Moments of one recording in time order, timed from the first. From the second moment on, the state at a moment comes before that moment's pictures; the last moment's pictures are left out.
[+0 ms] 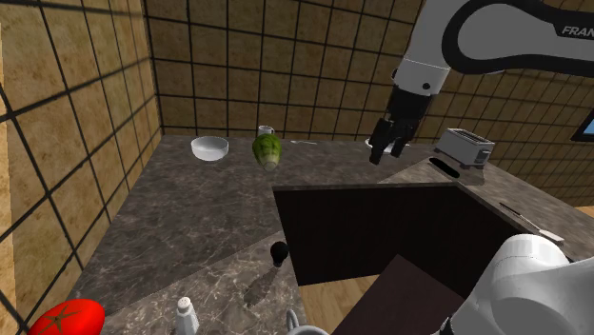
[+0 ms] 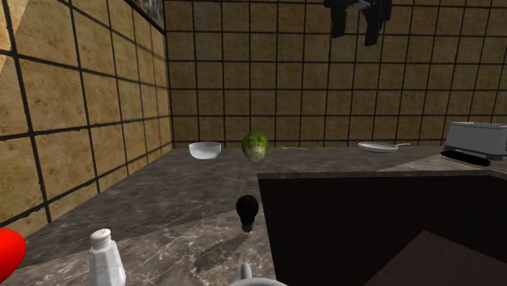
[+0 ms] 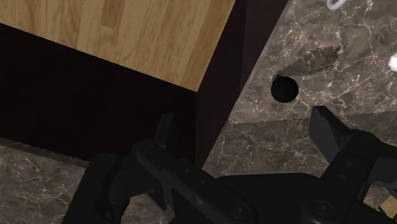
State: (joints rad) arm 0.02 -0.75 0.01 -2.31 0.02 1.62 0.13
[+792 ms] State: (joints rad) arm 0.05 -0.60 0.06 -2.51 0.07 1.98 0.18
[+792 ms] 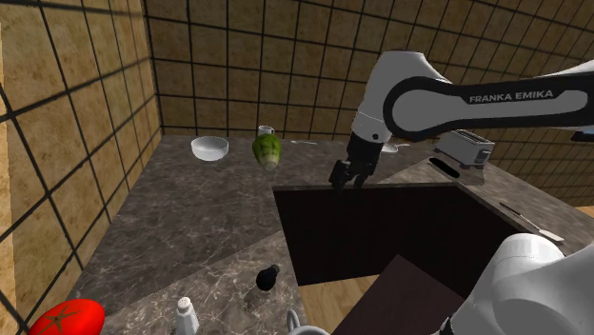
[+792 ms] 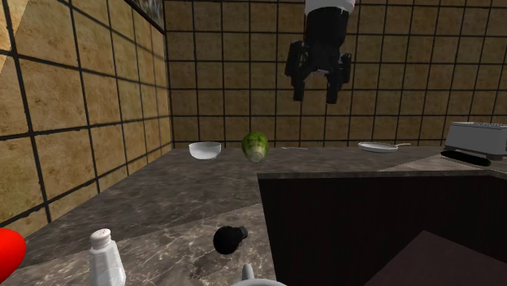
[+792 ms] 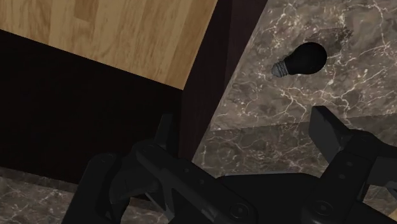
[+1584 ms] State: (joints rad) arm 0.09 -0.23 0.14 -2.58 0.12 2.46 0.24
